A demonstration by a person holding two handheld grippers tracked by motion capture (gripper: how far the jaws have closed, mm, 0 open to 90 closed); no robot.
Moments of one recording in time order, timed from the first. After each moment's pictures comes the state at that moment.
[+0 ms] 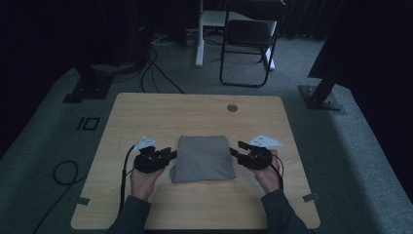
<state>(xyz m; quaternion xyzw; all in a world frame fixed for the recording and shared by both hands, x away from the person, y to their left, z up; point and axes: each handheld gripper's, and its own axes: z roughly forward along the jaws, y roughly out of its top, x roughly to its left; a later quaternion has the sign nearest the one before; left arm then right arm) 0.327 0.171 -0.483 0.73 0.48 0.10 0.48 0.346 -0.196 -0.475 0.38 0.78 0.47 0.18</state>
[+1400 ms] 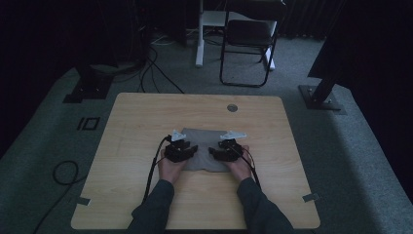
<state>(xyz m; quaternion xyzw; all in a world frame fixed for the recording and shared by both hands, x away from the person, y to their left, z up) 0.399 0.103 -0.539 0.76 0.47 0.13 0.43 0.411 -0.127 -0.542 0.42 0.80 0.41 0.14</state>
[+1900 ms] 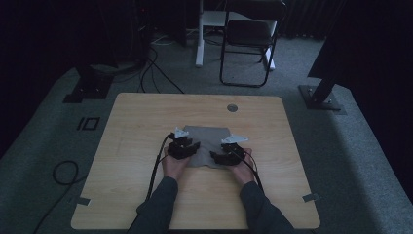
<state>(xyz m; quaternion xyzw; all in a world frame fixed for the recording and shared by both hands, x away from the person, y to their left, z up) 0.413 0.092 -0.541 0.75 0.48 0.14 0.43 0.399 -0.134 -0.545 0.41 0.80 0.40 0.15</state>
